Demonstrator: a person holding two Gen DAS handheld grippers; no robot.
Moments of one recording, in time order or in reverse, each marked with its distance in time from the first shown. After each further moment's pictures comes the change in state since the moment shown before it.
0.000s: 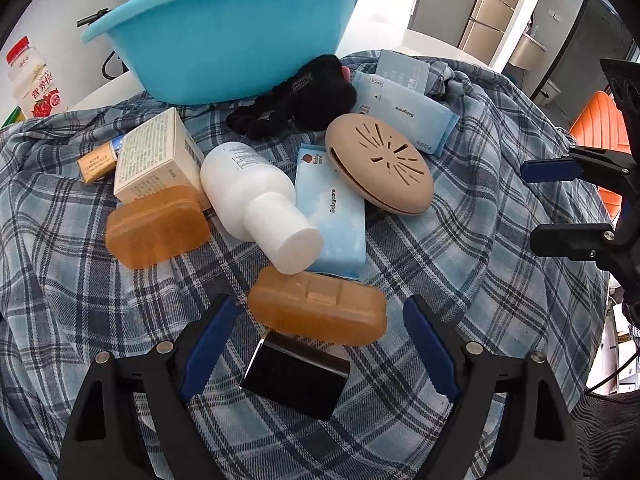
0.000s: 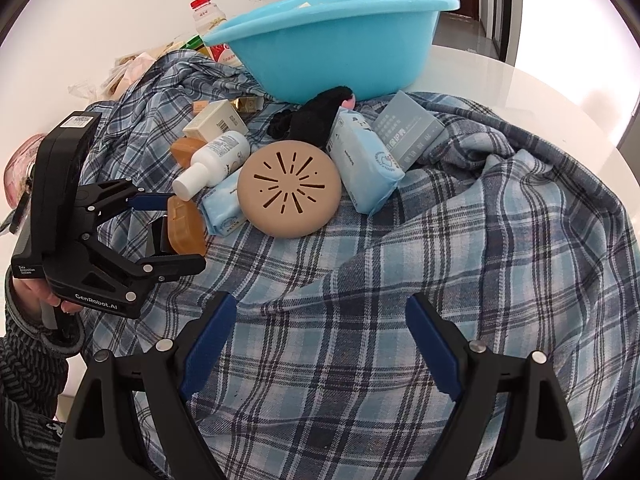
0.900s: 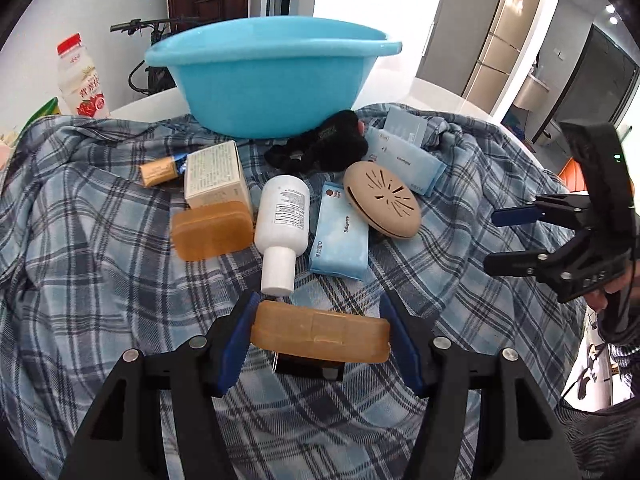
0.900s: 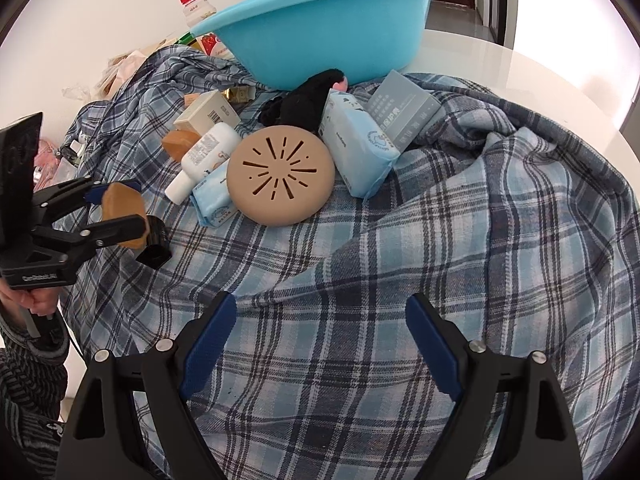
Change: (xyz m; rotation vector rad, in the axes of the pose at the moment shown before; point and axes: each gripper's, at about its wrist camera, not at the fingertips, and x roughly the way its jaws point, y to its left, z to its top) left arm -0.059 0.007 -0.022 -0.068 -0.149 0.005; right arm 0.009 -0.002 -0.005 0.023 0.027 0.014
